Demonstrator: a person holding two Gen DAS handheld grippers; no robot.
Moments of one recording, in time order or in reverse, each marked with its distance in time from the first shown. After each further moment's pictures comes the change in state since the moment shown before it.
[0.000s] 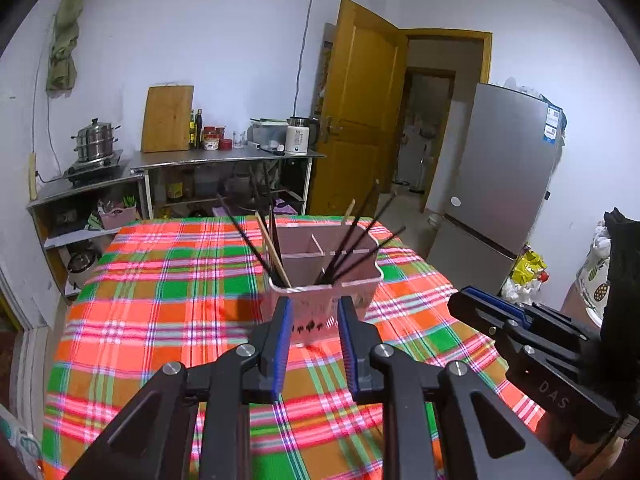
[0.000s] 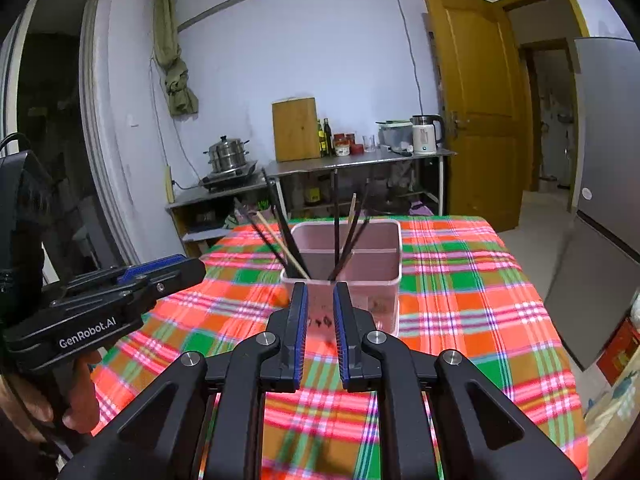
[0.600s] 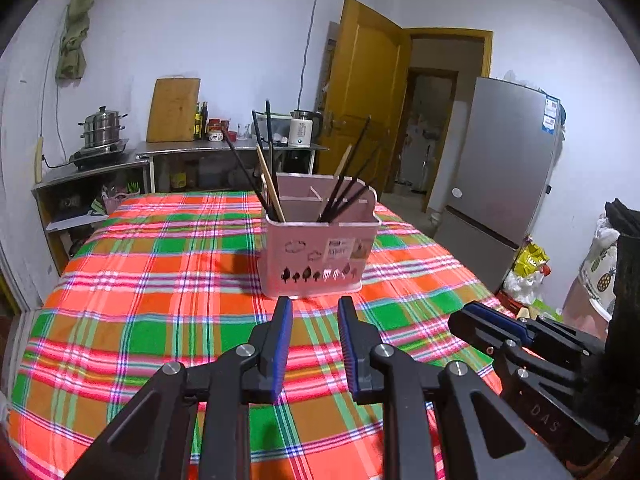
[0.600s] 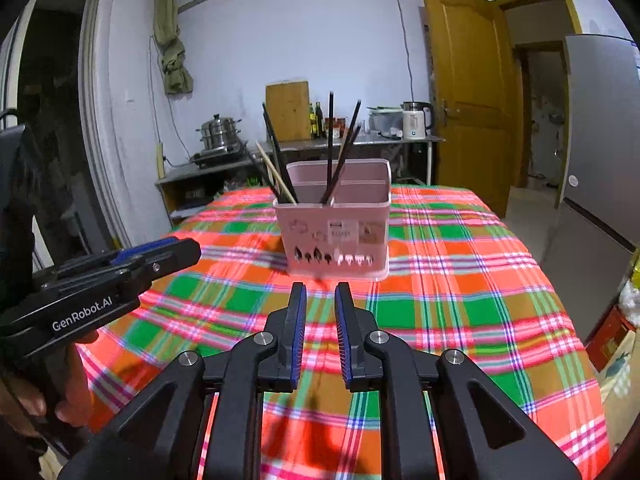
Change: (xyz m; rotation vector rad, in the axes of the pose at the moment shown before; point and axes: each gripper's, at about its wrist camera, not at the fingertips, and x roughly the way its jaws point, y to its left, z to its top) left arm 0.003 -0.006 -0.075 -0.009 -0.009 0.010; right arm -0.013 0.006 -0.077 -0.034 0.030 -0.057
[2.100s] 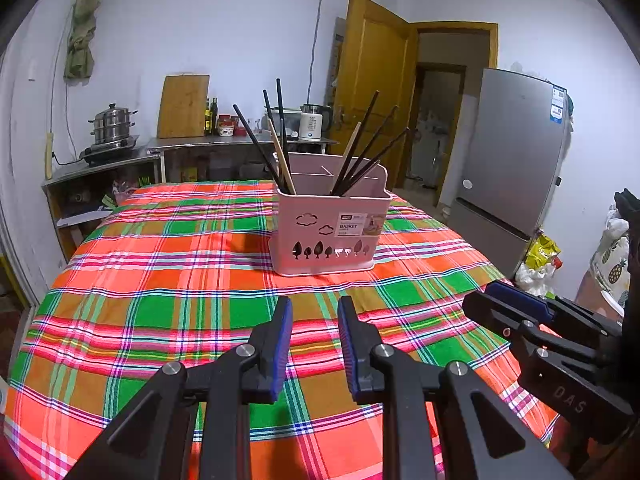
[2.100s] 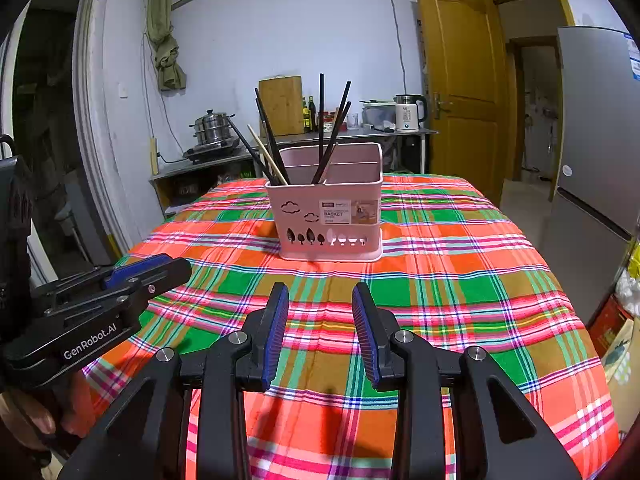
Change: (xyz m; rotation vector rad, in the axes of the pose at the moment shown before) left arm -0.001 0.000 -0.026 0.003 0.006 0.046; right arm -0.002 -0.001 -0.017 0.015 0.013 -0.020
